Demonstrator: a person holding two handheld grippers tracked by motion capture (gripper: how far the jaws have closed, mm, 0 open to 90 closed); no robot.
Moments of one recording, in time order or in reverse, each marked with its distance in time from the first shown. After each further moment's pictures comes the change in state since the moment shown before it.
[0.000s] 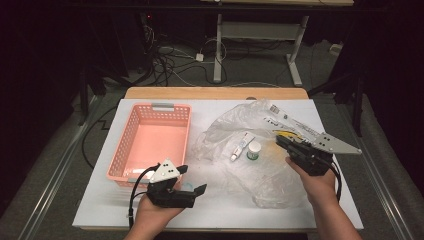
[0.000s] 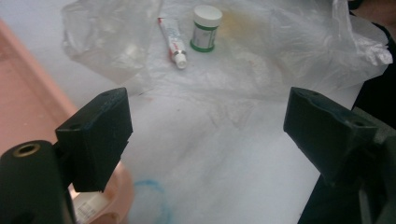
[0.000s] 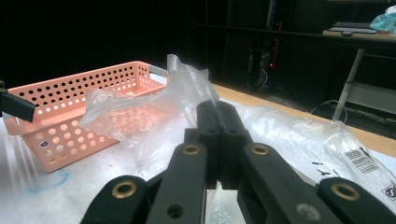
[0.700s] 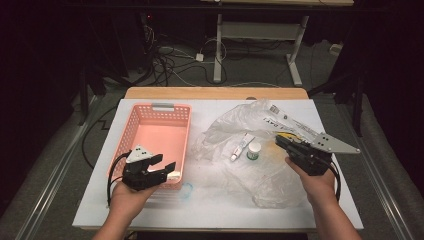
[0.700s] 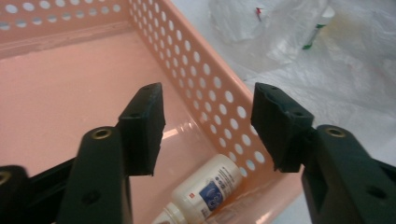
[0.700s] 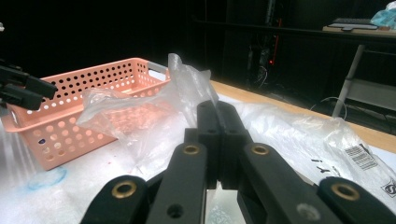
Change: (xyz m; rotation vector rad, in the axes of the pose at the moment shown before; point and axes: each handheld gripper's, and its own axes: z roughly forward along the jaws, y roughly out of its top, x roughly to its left) left arm 0.064 -0.002 -0.020 0.038 0.212 -0.136; right arm -0.001 -0.002 0.002 0.014 -0.003 0.002
